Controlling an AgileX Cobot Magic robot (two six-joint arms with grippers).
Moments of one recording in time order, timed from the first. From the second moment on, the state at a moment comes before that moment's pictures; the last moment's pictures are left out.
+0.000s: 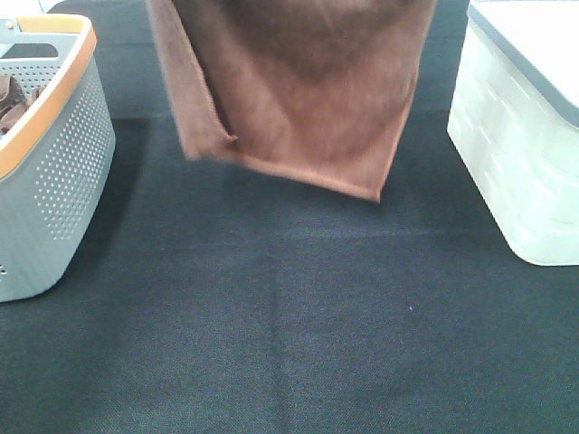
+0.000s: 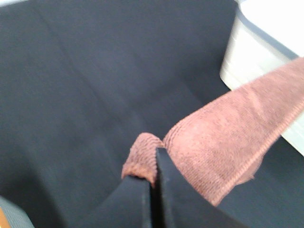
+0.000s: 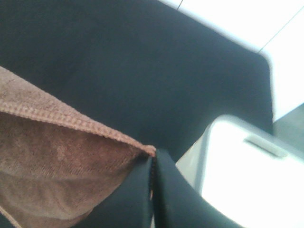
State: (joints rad) left arm -0.34 1.77 -1.90 -0.27 0.77 0.25; right arm 0.48 1.59 -1.57 -0.52 0.61 0.17
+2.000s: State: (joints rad) left arm -0.47 2.12 -1.59 -0.21 1.21 0.14; right arm 0.41 1.88 -1.44 0.08 1.20 0.00
